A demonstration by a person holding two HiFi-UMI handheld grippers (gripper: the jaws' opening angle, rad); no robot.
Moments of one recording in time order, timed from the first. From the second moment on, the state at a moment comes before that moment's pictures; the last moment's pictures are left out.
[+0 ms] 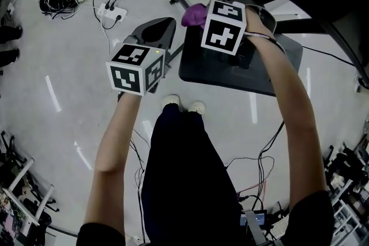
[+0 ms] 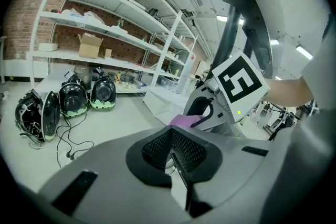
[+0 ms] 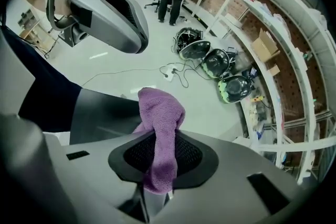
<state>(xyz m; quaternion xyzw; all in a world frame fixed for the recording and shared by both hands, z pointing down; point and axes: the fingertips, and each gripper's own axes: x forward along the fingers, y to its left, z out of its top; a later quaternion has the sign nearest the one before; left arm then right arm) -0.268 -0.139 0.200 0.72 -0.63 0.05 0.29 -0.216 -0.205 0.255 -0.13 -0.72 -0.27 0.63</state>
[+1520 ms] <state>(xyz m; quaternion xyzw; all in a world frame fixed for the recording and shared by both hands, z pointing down) -0.195 -0.170 0.223 0.74 -0.60 0.08 0.29 -0.095 -0.278 0.259 -0.09 -0.79 -0.18 0.57</state>
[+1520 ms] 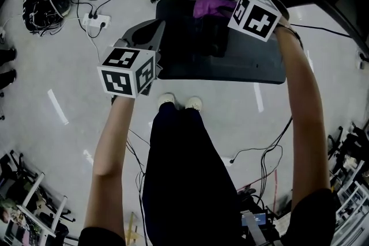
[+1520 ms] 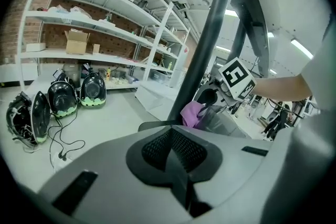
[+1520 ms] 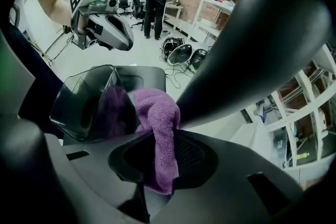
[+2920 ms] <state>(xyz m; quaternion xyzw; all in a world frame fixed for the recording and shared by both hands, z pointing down) -0.118 -0.166 0.252 0.74 -0.57 0.14 0.32 0.143 -0.356 0.269 0.12 -0.75 -0.11 0.64</state>
